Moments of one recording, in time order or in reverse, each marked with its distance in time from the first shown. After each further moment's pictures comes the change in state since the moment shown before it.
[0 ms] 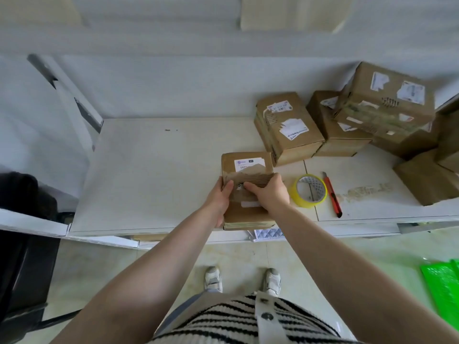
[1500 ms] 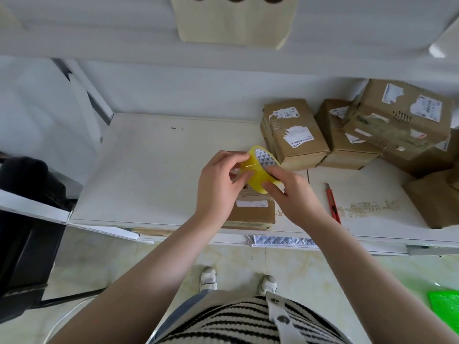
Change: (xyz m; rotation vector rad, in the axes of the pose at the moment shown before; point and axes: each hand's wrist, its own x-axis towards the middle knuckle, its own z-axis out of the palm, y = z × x) left_hand -0.073 0.054 0.020 0.646 0.303 1.086; right_hand -0.037 -0.009 -0.093 -0.129 -0.111 -0.884
